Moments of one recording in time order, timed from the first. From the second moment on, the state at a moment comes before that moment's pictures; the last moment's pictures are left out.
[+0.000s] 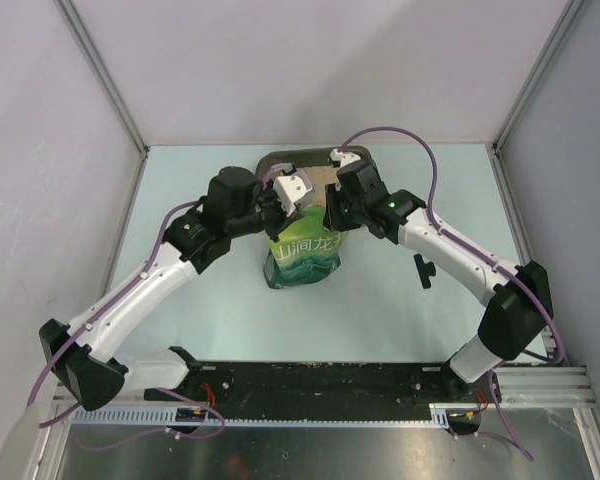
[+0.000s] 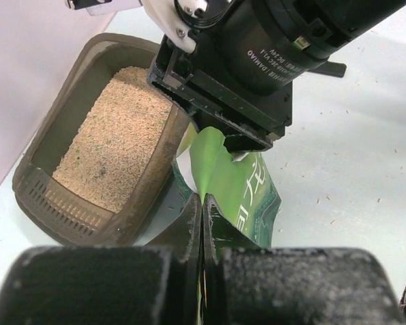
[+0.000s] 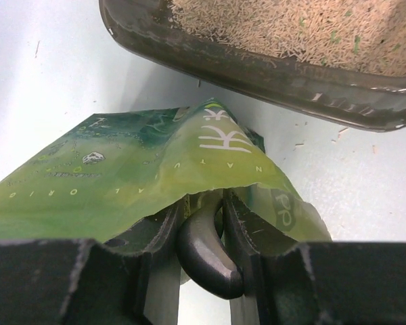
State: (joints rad) left arm -0.68 1.23 1.27 -0.43 0.28 0.34; right arm 0.69 1.59 1.44 -0.57 0.09 0.37
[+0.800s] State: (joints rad) left arm -0.69 1.24 1.20 -0.34 0.32 0.30; right arm 0.43 1.64 1.35 -0.43 -0.52 0.63
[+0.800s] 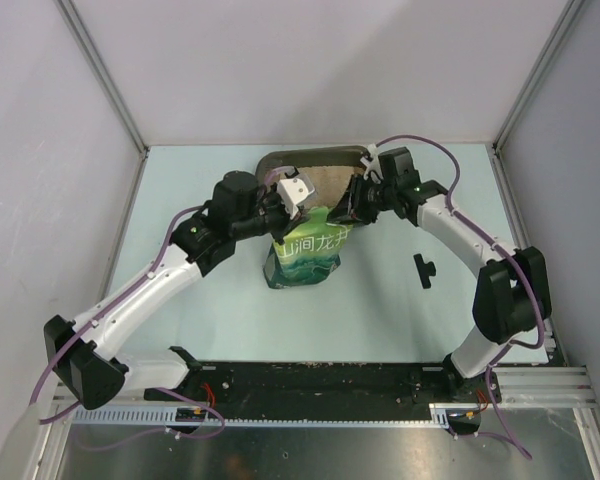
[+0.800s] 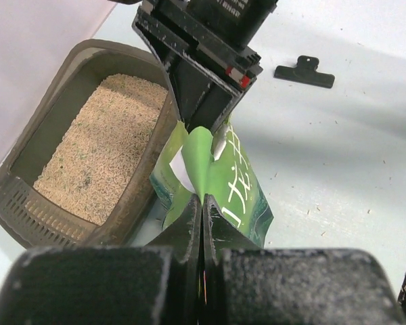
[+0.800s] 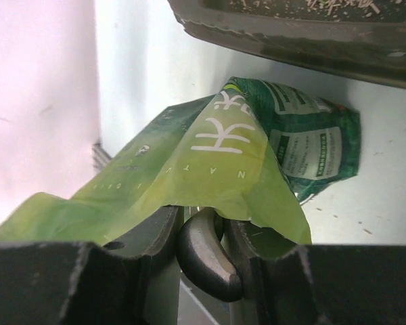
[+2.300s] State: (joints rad) left arm -0.70 1.25 1.27 -0.46 0.22 0.47; right arm 0.09 1.60 1.21 -0.12 -1.05 0.94
